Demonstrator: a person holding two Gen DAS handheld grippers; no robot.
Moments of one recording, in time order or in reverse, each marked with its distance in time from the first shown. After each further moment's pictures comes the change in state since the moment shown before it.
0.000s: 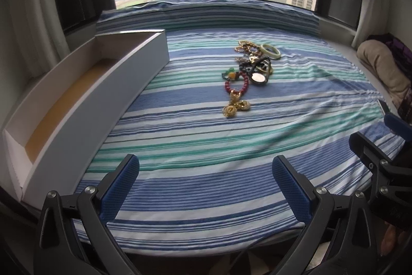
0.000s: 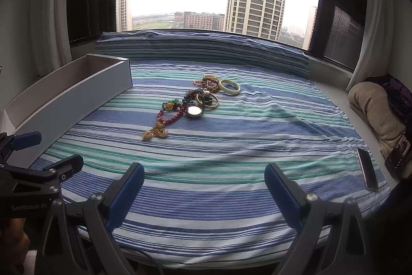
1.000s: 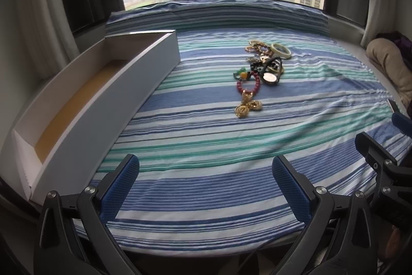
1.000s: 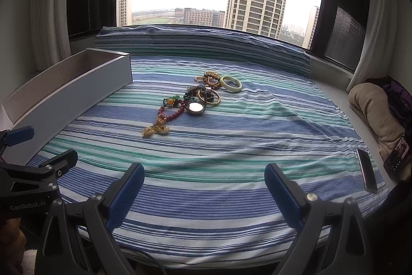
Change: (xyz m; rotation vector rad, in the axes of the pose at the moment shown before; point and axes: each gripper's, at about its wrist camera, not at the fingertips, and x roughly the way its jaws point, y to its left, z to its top) left arm 0.002 0.002 0.002 0.004 0.002 0.062; right arm 0.004 0.005 0.000 -0.015 0.017 -0.014
